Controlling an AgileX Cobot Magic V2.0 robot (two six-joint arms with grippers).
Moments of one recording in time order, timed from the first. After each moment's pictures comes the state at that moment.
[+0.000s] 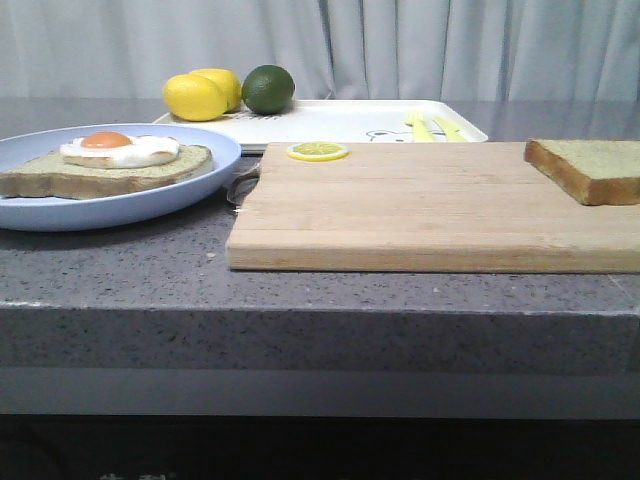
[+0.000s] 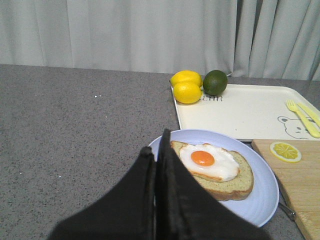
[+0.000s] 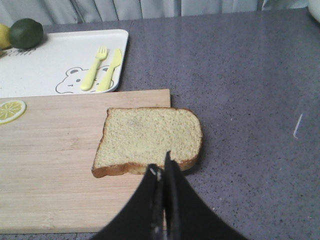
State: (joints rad) left arm -0.08 0.39 -0.74 -0.07 0.62 -0.02; right arm -0.02 0.46 -0.65 0.04 0.62 0.09
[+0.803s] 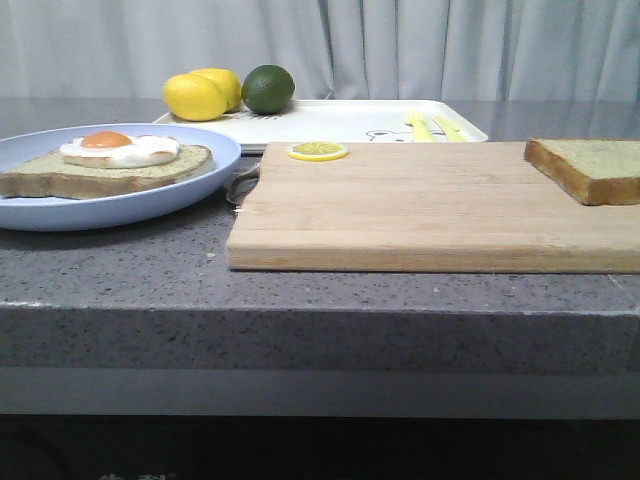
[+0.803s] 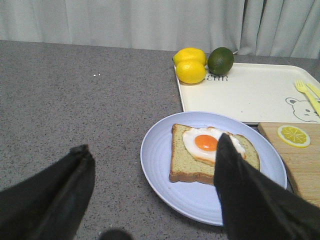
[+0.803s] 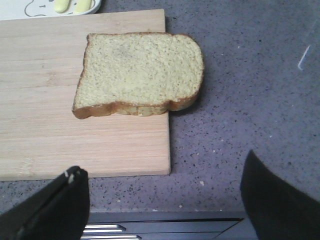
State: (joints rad) left arm -0.08 0.47 -0.74 -0.07 0.62 -0.02; right arm -0.02 0.59 -0.65 0.04 0.74 0.09
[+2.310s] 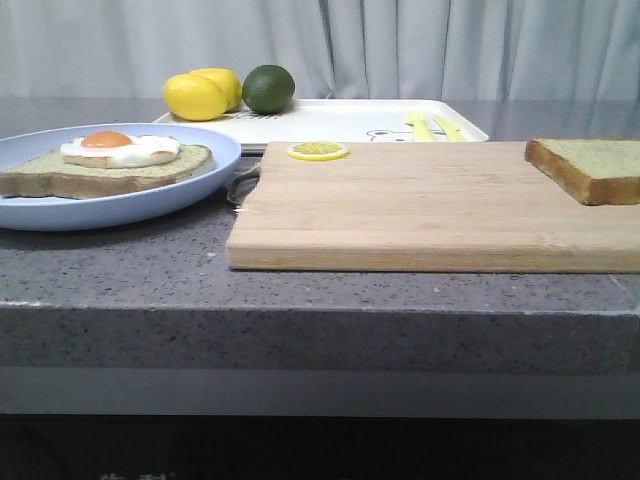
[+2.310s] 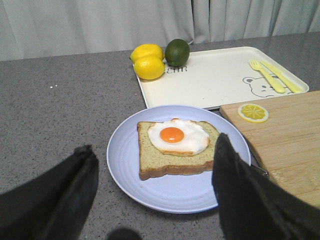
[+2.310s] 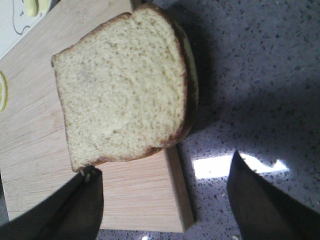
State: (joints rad) left arm -0.27 0.47 -0.74 0.00 0.62 0.01; right arm -0.65 1.42 -1.02 0.78 1.18 -0.44
